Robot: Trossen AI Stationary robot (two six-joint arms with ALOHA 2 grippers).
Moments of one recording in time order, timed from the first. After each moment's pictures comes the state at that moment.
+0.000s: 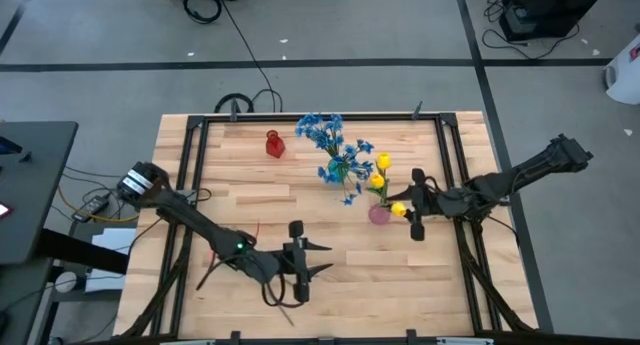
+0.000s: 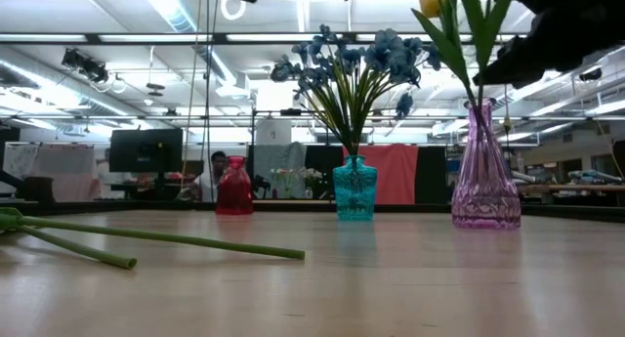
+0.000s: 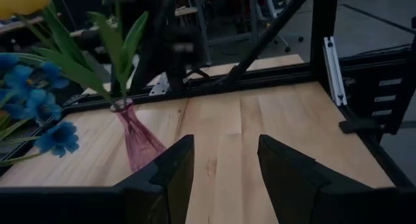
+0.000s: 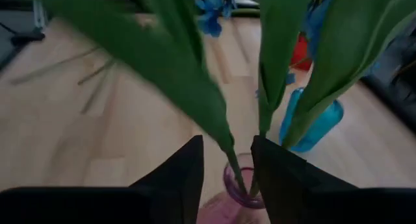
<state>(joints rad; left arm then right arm) -0.56 1.70 1.03 0.45 -0.69 0.01 0.37 0.71 0.40 -0.17 0.48 0.16</state>
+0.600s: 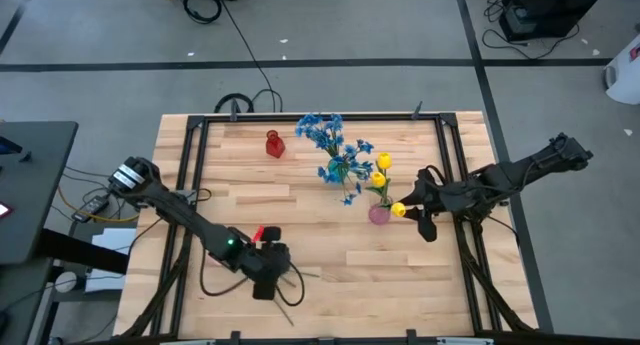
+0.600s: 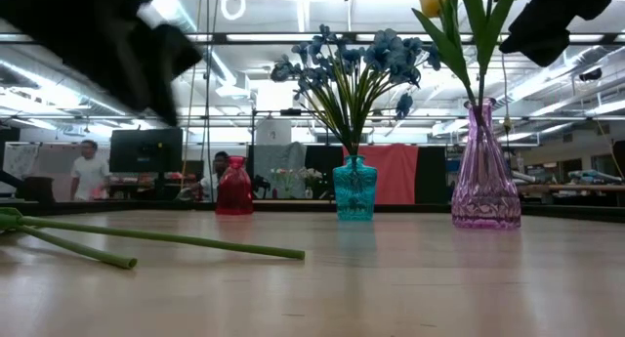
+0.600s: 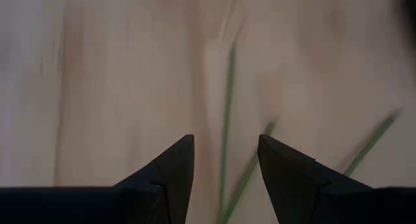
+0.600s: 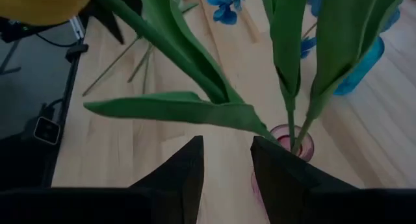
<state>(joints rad) -0.57 1.60 1.03 -0.45 -0.29 -0.43 0.37 0.77 0.71 -0.62 0.30 0.55</state>
